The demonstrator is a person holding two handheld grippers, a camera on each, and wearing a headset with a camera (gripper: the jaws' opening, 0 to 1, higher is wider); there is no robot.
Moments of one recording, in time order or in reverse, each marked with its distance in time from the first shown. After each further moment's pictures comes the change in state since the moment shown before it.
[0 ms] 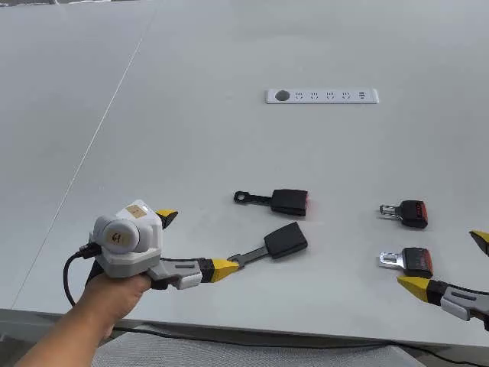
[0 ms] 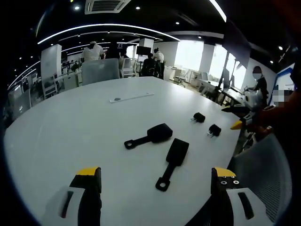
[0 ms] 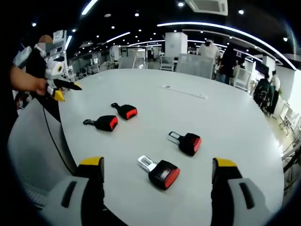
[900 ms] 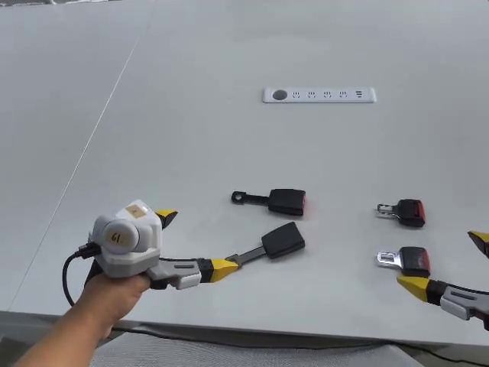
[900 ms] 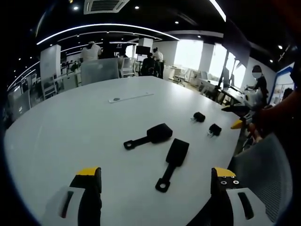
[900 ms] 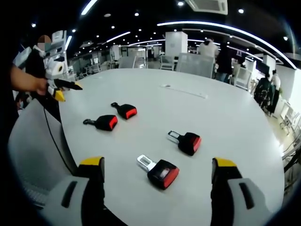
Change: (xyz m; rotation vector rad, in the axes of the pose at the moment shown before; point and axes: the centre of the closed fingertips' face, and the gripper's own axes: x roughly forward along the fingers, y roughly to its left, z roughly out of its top) left arm 0.002 -0.002 0.000 0.003 0.005 -0.001; right arm 0.001 -0.002 0.001 0.003 0.000 0.004
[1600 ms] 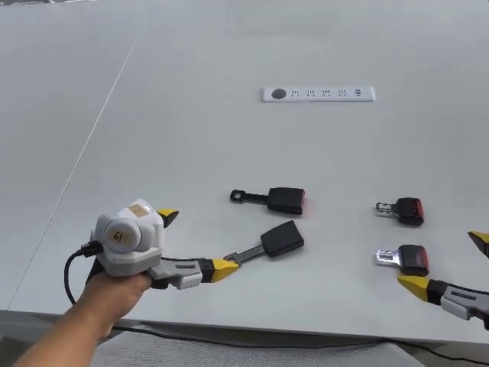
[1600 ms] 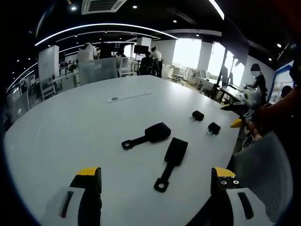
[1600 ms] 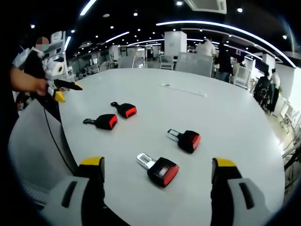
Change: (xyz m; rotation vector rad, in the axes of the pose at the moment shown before) left arm 0.002 -0.002 -0.001 0.010 0.007 -0.009; right arm -0.002 -0.001 -0.004 0.008 0.004 -0.001
